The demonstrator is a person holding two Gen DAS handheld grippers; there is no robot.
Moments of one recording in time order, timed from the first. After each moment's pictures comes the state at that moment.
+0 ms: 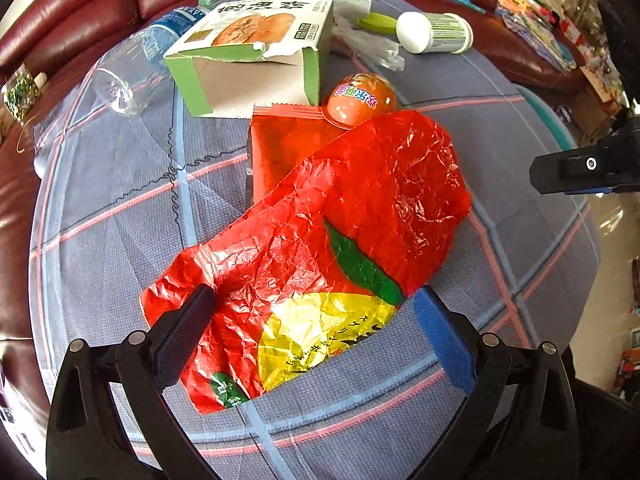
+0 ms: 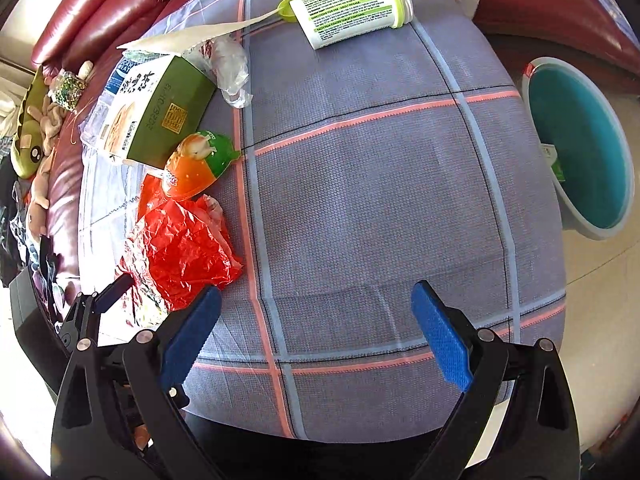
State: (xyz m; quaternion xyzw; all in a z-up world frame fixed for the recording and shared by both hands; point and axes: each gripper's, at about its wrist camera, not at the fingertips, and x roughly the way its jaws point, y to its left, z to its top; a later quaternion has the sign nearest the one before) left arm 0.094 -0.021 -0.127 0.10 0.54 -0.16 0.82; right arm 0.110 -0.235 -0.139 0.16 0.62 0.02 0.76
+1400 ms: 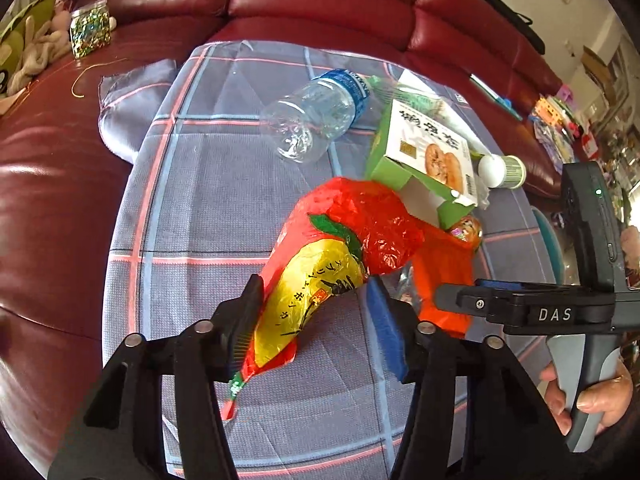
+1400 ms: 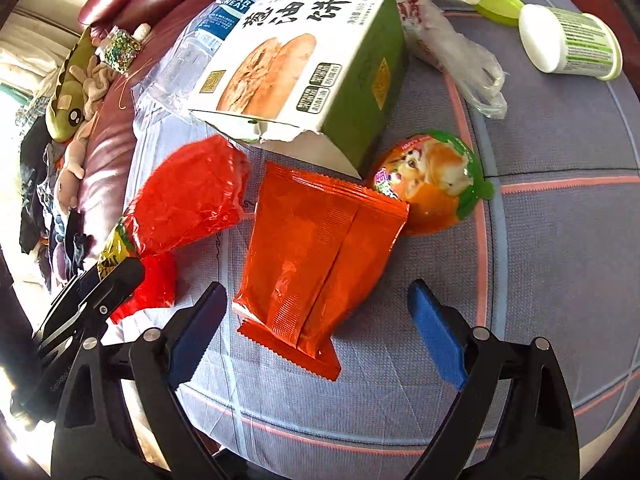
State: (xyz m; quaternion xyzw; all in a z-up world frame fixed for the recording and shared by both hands) left arm 0.128 0.119 -0.076 -0.06 0.51 -0.12 0.85; right arm 0.167 -0.095 -0.159 0.14 0.61 0.12 0.77
